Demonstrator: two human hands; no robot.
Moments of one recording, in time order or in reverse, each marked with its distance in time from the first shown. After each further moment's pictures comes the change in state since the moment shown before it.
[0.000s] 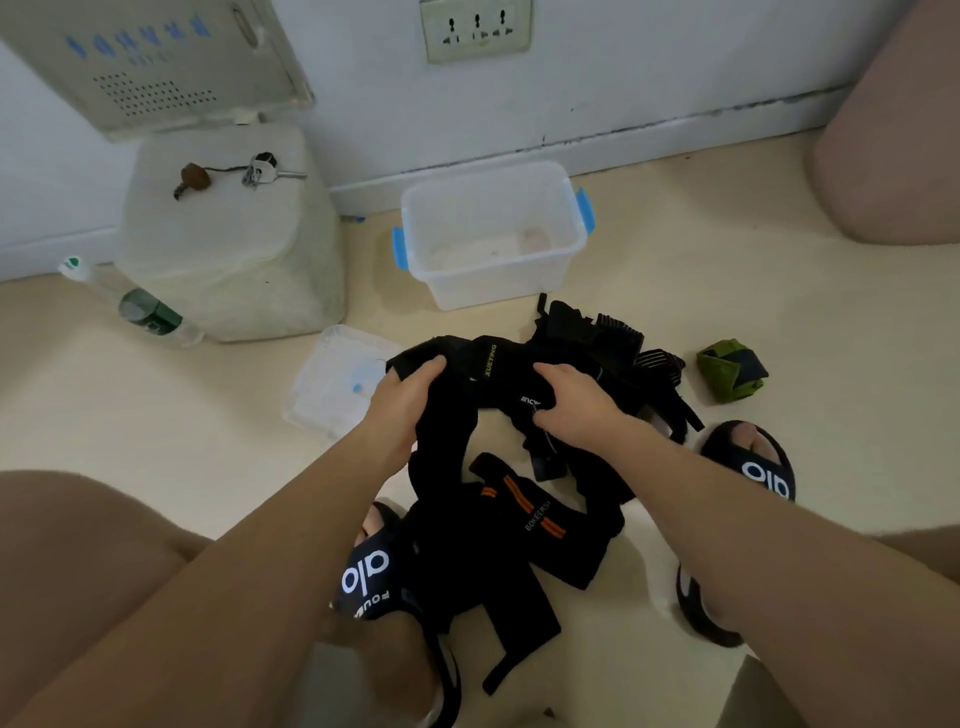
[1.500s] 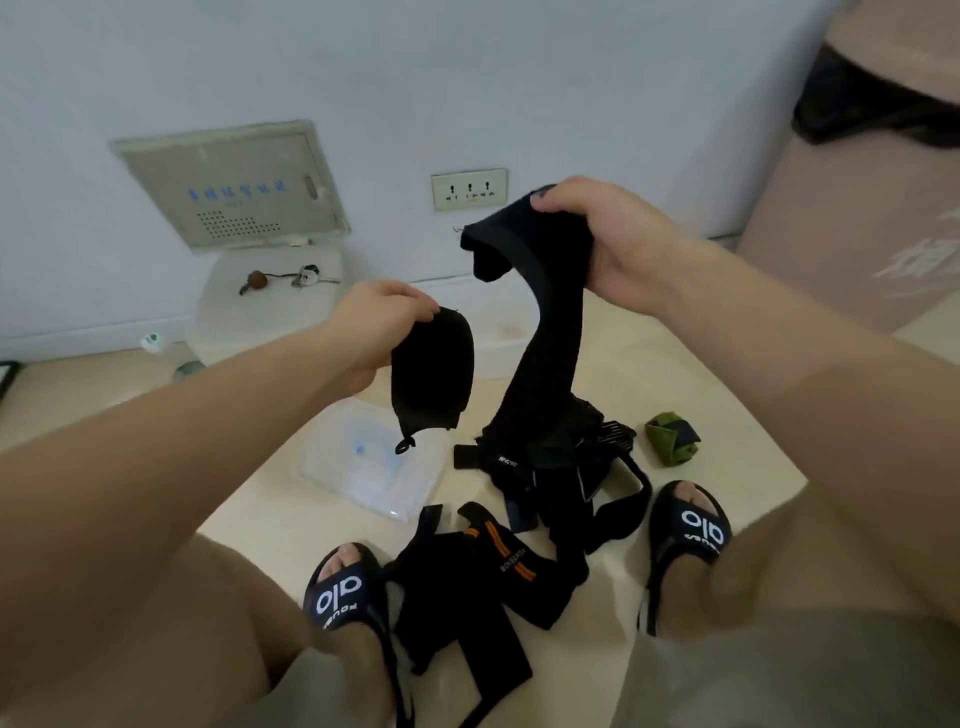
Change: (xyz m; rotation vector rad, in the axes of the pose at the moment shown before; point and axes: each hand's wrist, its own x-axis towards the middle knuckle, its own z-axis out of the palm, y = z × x) left_hand -0.168 0.138 0.009 0.400 -0.021 0.493; right_hand -0.172 -0.156 -0.217 1.006 0.120 -0.364
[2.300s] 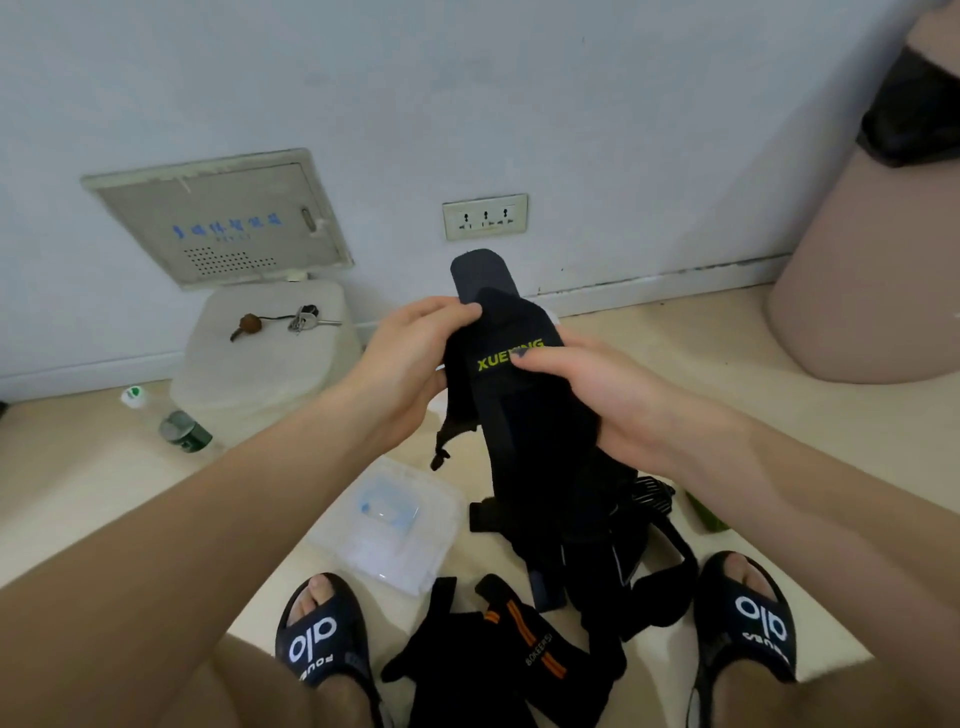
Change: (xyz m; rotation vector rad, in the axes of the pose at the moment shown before) left_hand 0.080 0.023 0.015 -0.422 -0.109 0.036; right_hand 0.053 0.059 0.016 -0.030 -0.083 0.212
